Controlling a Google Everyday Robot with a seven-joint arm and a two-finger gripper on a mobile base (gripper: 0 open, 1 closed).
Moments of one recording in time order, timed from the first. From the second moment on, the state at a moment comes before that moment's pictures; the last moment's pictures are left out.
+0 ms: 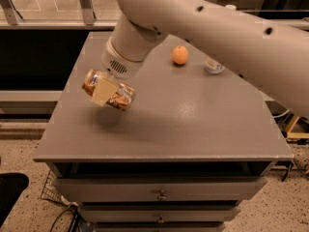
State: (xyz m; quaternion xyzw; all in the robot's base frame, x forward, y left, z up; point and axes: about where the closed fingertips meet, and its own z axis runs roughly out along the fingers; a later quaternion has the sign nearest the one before) arm 0.545 0.102 0.890 -0.59 0.76 0.15 0.24
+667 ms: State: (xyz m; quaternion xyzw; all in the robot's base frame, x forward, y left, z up) arm 0.550 0.095 0.889 -0.52 0.71 0.29 0.39
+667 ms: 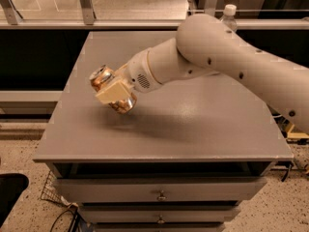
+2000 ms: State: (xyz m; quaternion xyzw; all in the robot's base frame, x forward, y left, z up) arm 0.609 0.074 0.925 -0.37 0.64 0.40 0.55
